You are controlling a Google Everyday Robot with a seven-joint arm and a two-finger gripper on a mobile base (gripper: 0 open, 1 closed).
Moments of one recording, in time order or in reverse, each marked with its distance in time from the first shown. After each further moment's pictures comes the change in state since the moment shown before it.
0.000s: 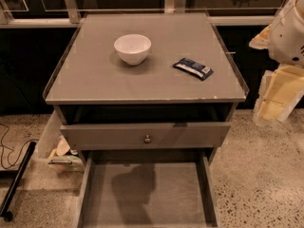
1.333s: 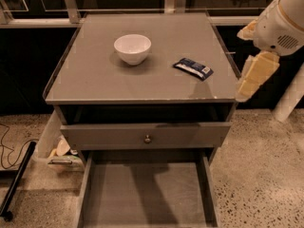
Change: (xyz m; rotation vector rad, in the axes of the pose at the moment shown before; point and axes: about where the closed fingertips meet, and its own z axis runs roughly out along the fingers) arm -0.007 -0.073 0.044 0.029 -0.142 0.025
